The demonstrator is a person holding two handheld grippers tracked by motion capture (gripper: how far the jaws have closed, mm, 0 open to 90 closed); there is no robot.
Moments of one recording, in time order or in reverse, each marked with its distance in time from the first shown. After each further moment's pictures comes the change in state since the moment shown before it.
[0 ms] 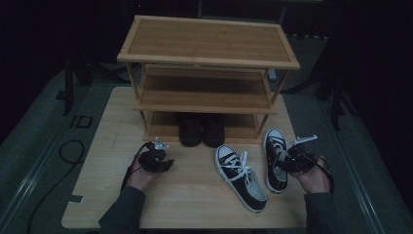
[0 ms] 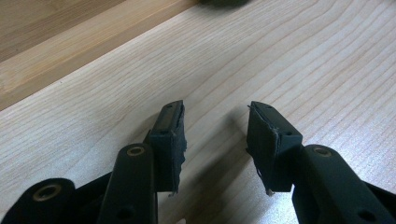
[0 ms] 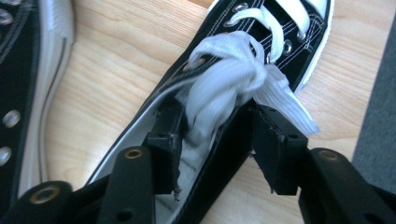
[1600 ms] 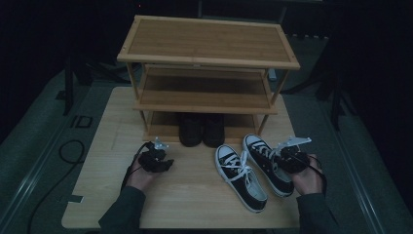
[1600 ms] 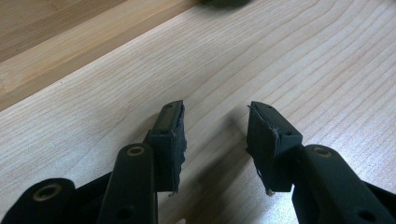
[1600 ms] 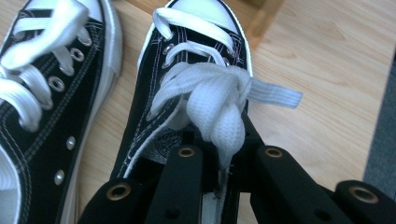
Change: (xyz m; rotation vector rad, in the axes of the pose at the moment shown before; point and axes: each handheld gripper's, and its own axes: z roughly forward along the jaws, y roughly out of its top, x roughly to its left) left arm 0.000 0.000 0.000 -0.002 -0.001 -0.001; right arm 0.031 0.008 -0.013 -0.149 -0.017 -0.140
